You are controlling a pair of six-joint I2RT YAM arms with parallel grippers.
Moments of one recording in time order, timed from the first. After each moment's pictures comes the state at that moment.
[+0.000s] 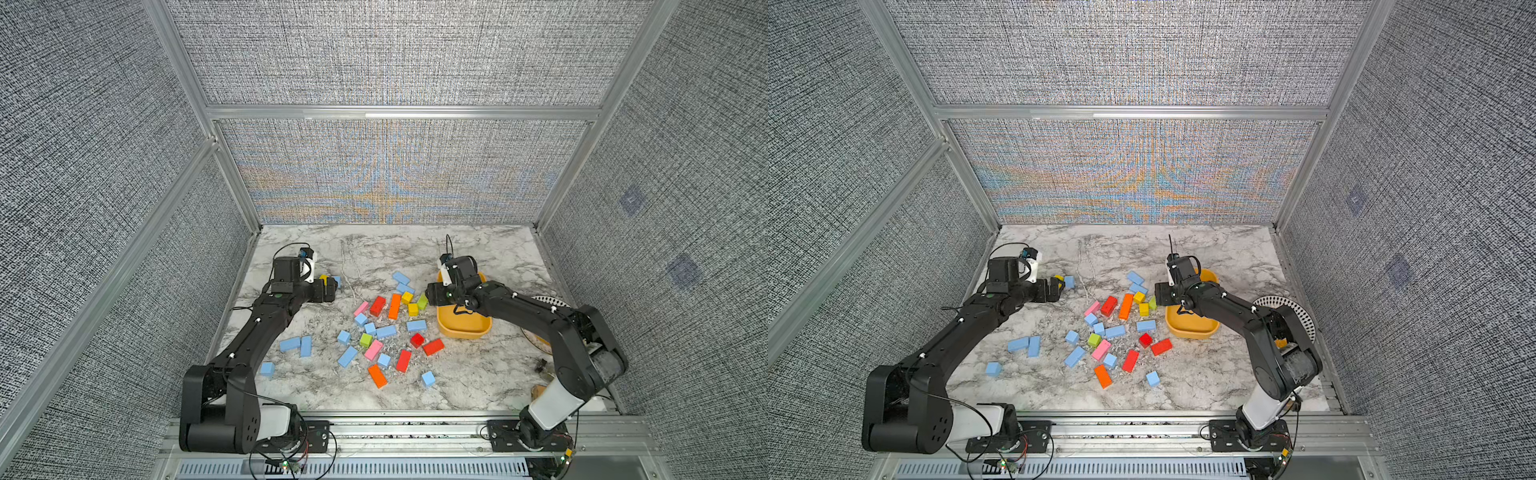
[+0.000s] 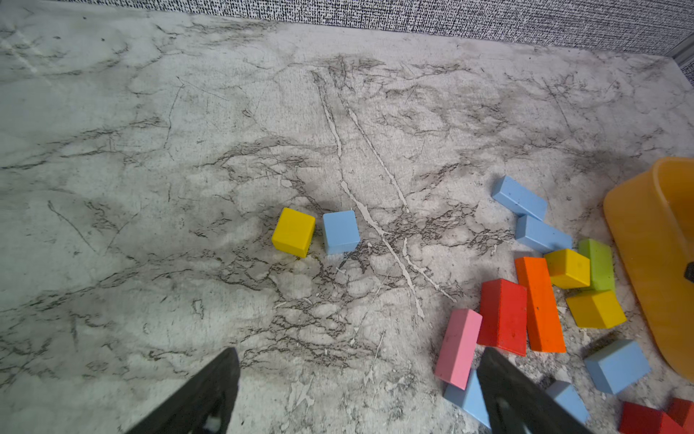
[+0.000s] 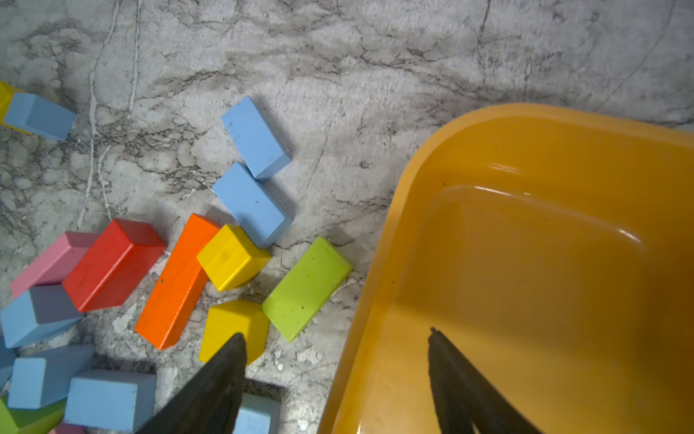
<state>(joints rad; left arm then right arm) -0.09 1.33 0.84 -0.25 0.25 -0.05 0.48 1.65 1.00 -0.23 0.02 0.30</state>
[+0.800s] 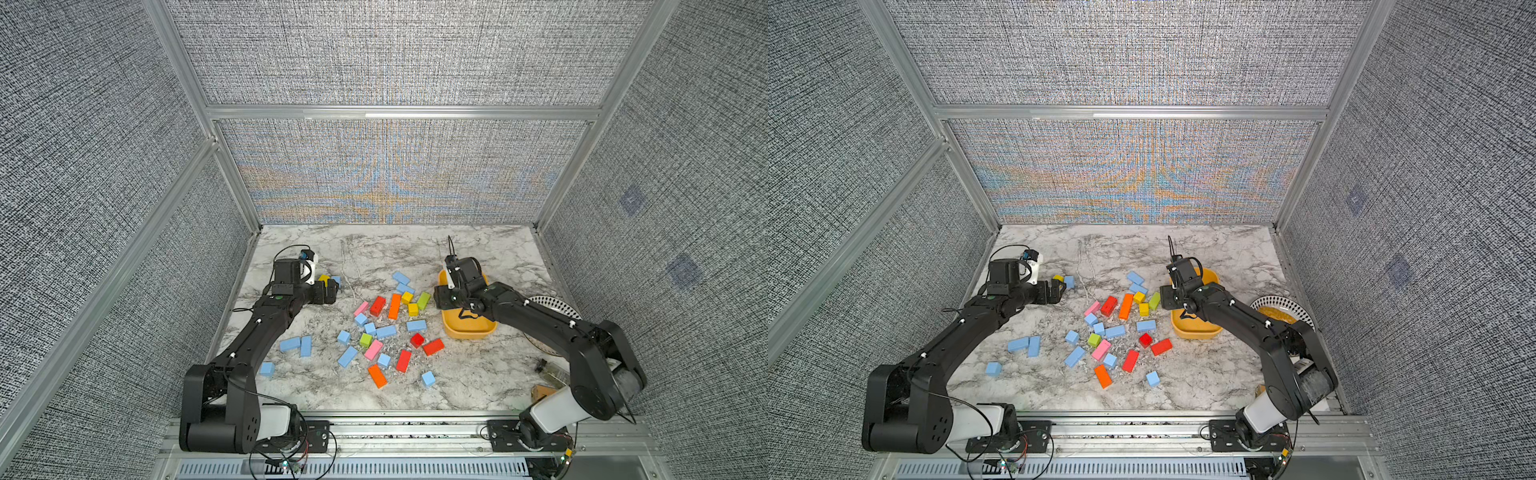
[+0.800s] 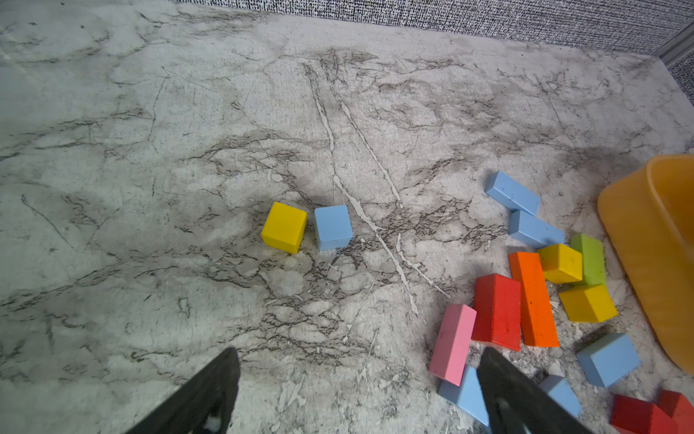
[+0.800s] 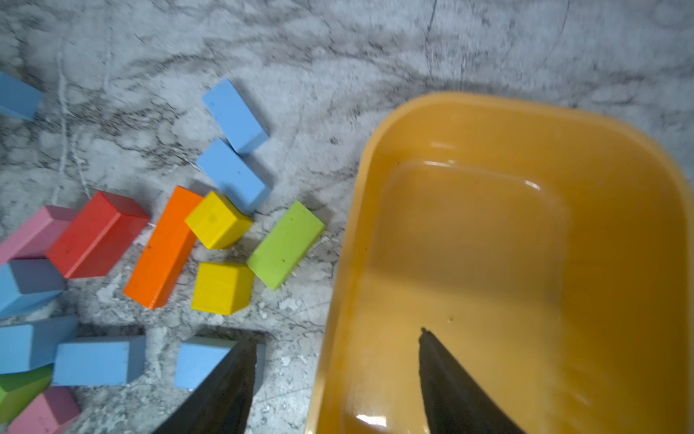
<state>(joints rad) -0.09 1.33 0.82 -0.23 0.28 -0.06 0.53 1.56 1.06 -0.38 0.13 0.29</state>
